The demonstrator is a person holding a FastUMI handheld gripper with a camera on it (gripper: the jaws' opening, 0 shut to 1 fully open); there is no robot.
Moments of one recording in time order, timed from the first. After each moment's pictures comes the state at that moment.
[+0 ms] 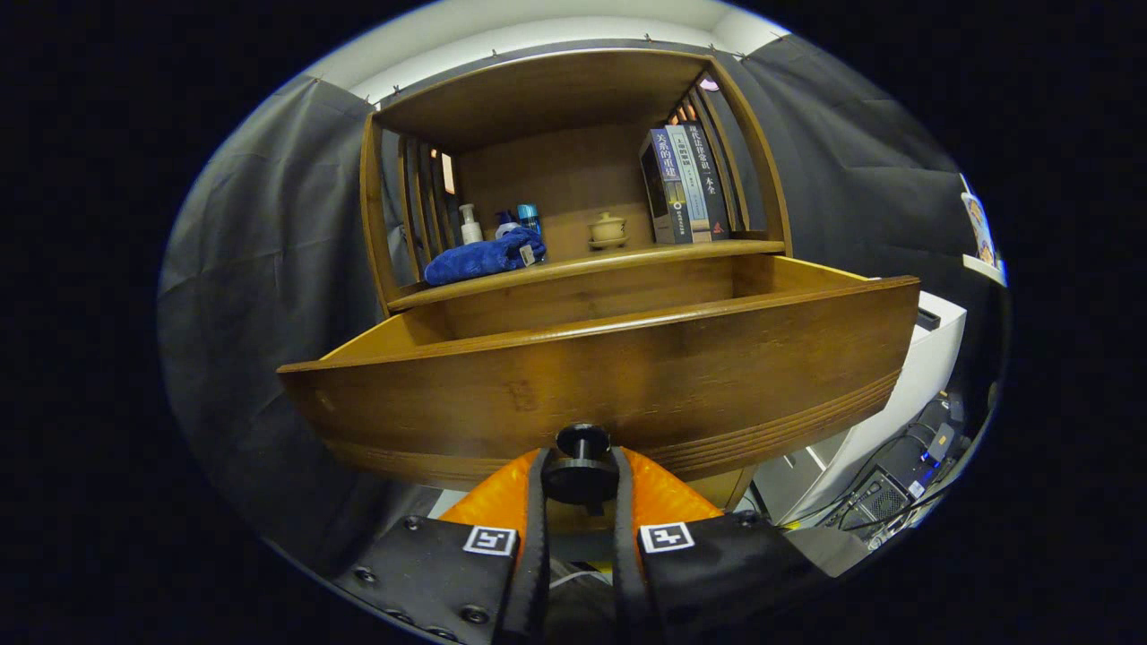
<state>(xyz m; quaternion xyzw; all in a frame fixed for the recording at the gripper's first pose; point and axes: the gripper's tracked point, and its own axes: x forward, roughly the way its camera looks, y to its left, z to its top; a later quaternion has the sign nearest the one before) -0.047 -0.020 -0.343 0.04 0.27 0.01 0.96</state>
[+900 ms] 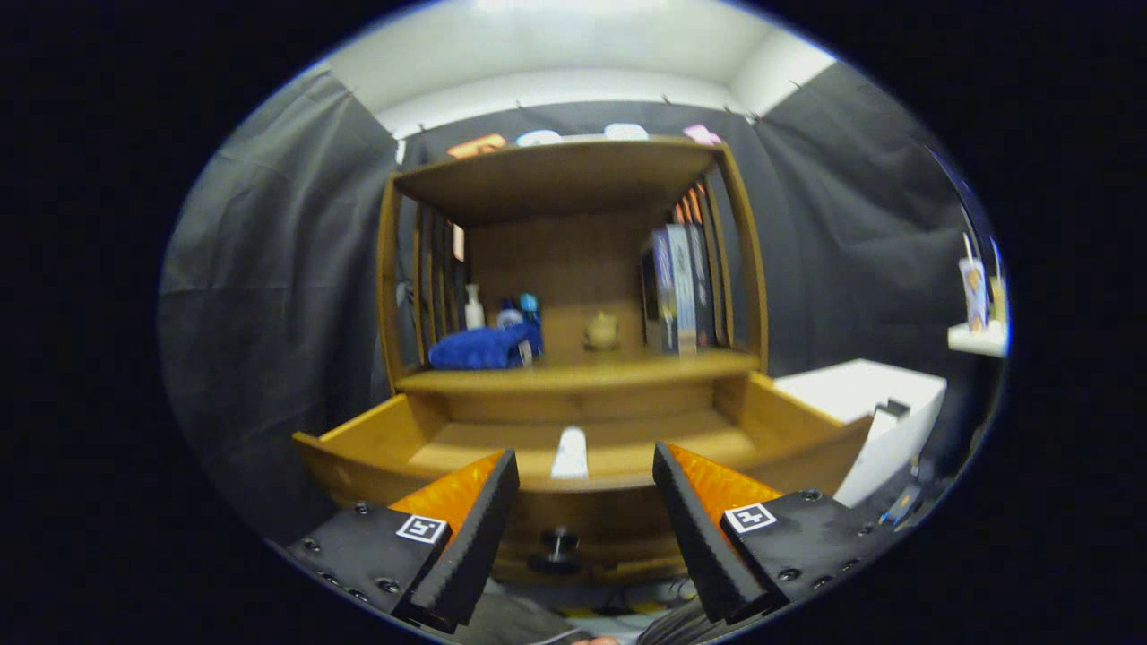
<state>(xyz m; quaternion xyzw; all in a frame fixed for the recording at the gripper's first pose) 0.005 -0.033 -0.196 -0.06 0.12 0.02 0.99</state>
